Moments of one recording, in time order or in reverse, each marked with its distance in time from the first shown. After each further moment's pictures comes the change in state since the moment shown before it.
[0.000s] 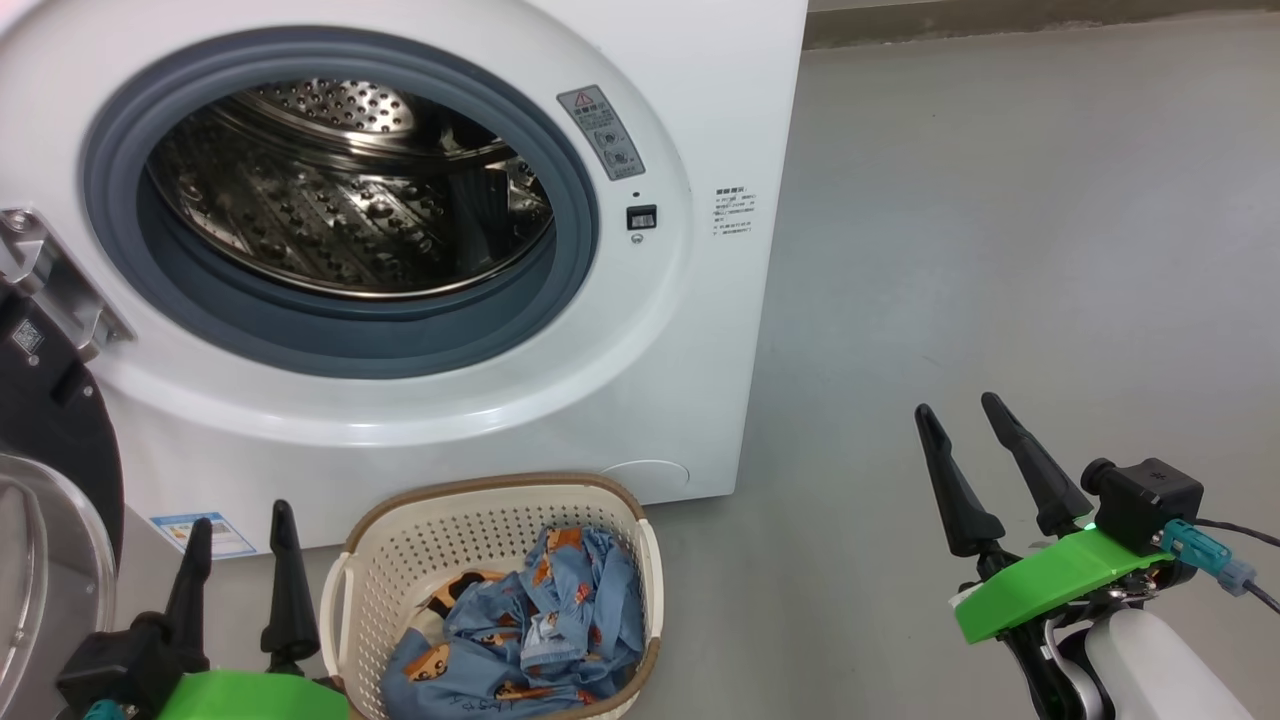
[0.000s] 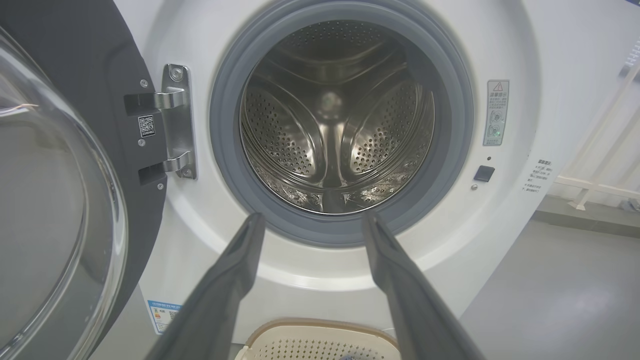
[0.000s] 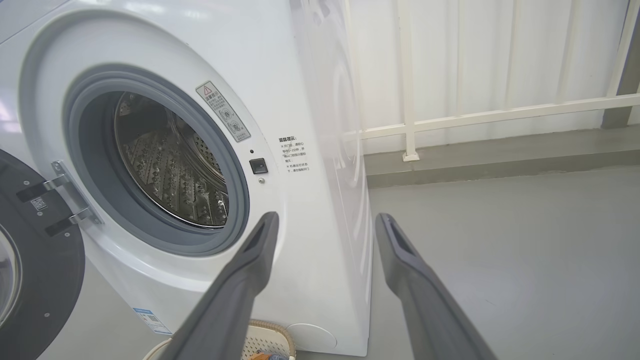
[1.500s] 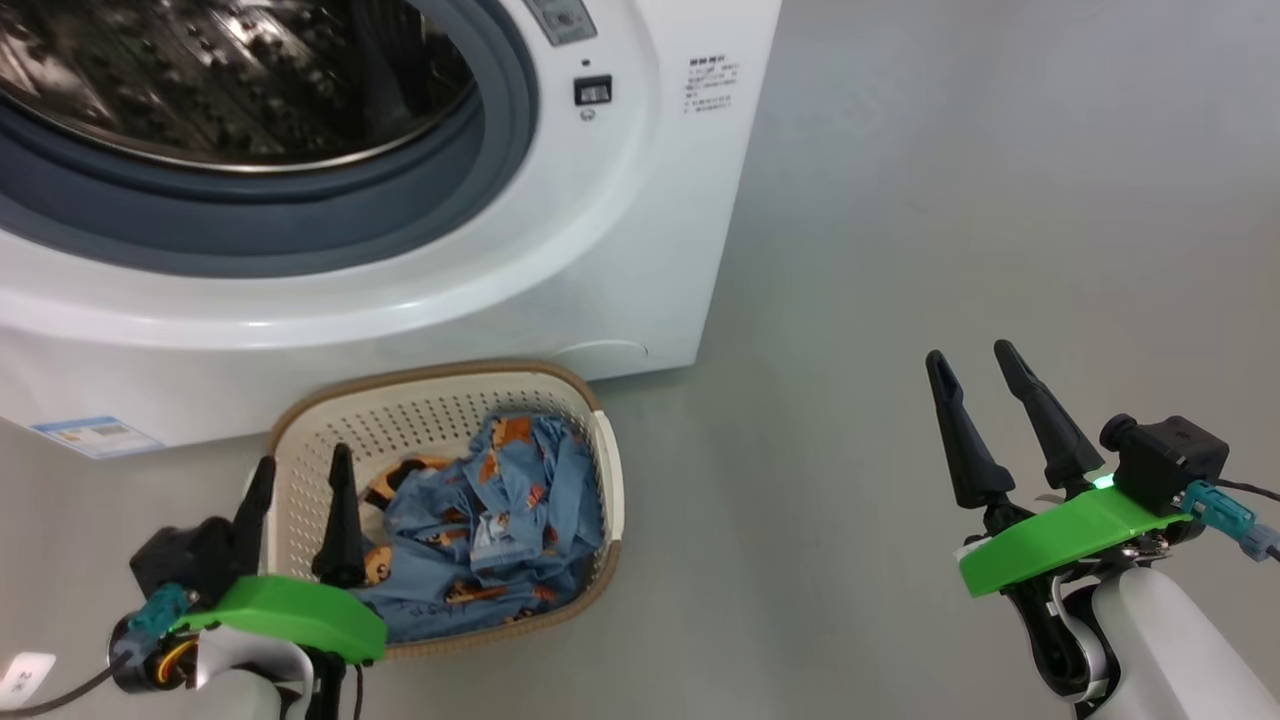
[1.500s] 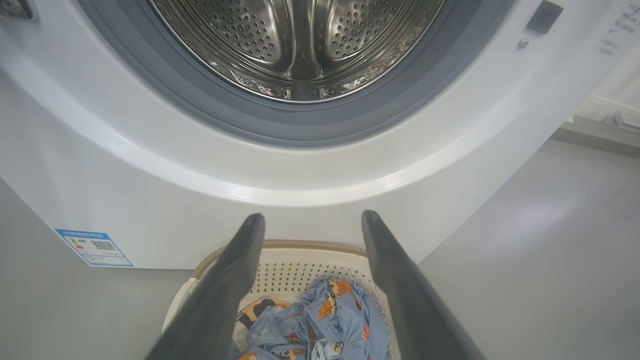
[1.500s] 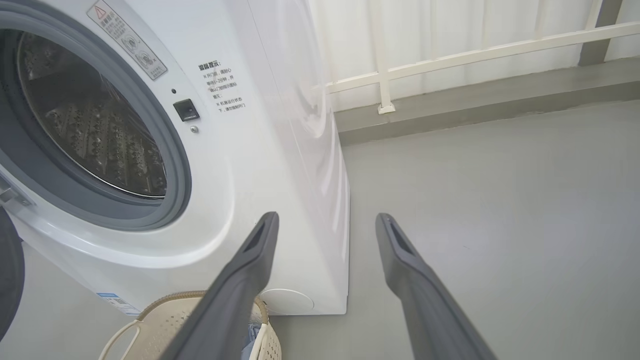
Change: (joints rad) left arm -0.222 -0.026 -0.070 0.274 -0.003 -0.071 0.023; right arm -0.052 0.010 -0.030 -0.022 0.008 0.000 0.000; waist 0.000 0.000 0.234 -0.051
